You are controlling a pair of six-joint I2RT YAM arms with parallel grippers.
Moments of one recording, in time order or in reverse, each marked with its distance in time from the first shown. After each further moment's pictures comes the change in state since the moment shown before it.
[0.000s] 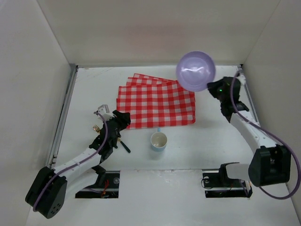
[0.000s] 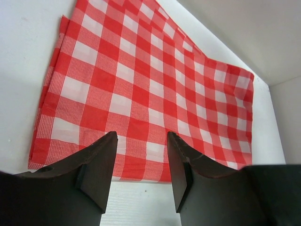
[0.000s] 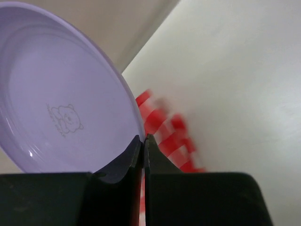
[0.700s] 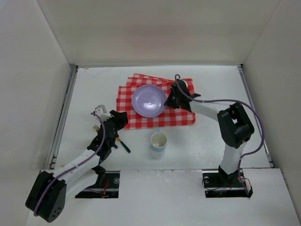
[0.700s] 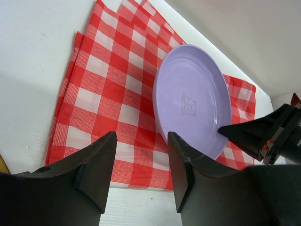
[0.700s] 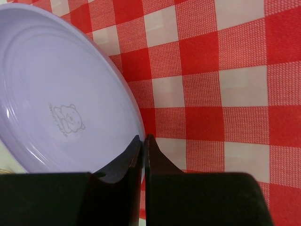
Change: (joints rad) left arm 0.047 -0.059 -0.014 -0.013 0.000 0.019; right arm 0.525 0.605 0.336 -0.158 -0.087 -0.103
